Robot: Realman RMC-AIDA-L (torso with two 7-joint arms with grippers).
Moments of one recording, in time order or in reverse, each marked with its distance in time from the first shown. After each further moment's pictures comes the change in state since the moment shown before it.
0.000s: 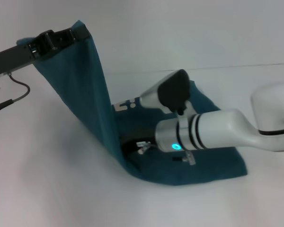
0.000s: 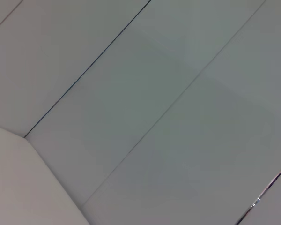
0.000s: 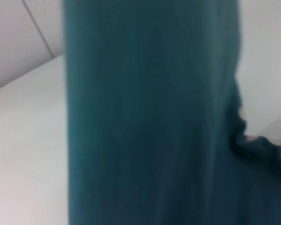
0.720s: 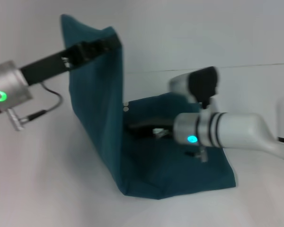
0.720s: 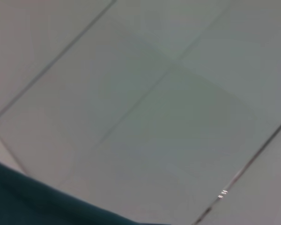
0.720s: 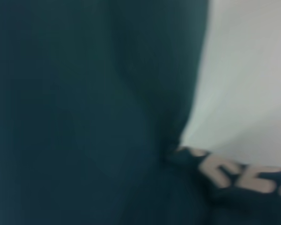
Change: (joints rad) left arm -0.005 -0.070 0.077 -0.033 -0.066 -0.001 0.052; right arm -0.101 -0.010 0.177 -0.048 0.009 -0.007 -0.001
